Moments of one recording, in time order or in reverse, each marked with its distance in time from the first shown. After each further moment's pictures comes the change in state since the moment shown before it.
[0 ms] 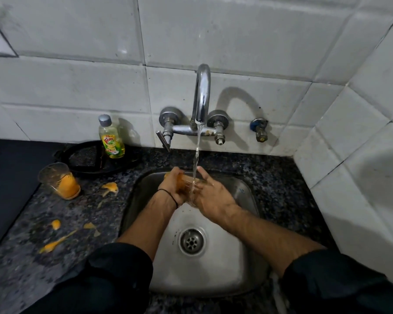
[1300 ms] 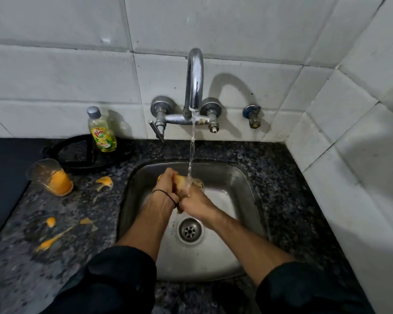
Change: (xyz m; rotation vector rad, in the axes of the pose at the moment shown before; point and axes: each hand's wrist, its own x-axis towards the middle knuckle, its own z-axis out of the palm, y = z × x) left_hand 0.023 -0.025 -0.011 0.022 0.158 0.028; right_hand 0.023 -0.053 0.016 1.670 -0.003 0.567
